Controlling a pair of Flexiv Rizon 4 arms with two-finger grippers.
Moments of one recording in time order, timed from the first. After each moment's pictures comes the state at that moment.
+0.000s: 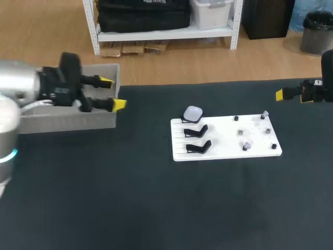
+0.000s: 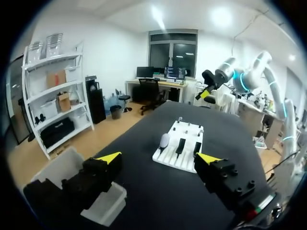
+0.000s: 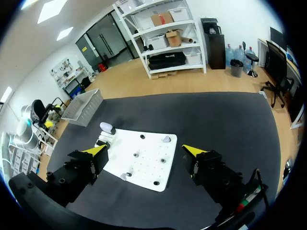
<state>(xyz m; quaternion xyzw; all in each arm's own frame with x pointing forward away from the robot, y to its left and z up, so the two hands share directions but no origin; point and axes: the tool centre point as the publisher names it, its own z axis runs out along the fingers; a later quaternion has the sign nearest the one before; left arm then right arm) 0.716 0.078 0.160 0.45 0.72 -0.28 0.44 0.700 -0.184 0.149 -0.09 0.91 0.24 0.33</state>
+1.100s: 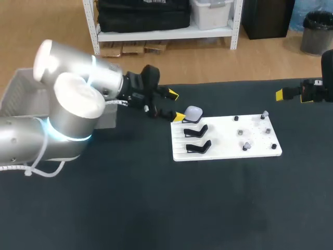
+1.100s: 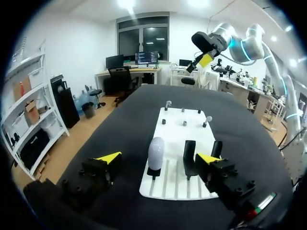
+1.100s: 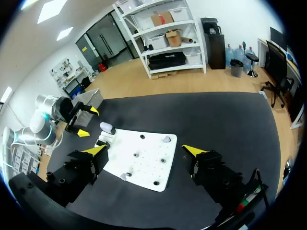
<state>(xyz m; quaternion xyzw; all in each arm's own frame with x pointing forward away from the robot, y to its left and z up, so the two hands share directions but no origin) 0.774 -0.069 0.061 0.56 0.68 -0.31 0.37 0.700 -0.184 0.149 -0.09 0.91 0.24 0.33</state>
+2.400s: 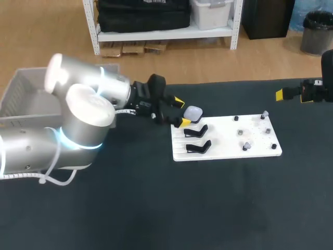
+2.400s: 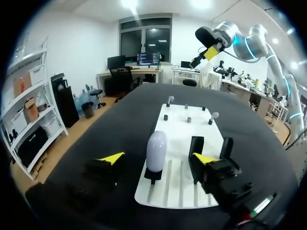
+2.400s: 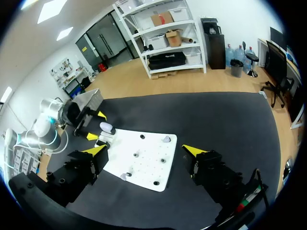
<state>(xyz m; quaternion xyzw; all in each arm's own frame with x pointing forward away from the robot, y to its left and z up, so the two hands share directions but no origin) 0.776 -0.087 0.030 0.55 0.67 -0.32 0.37 0.700 -0.184 0.149 -0.09 0.91 0.24 0.33</state>
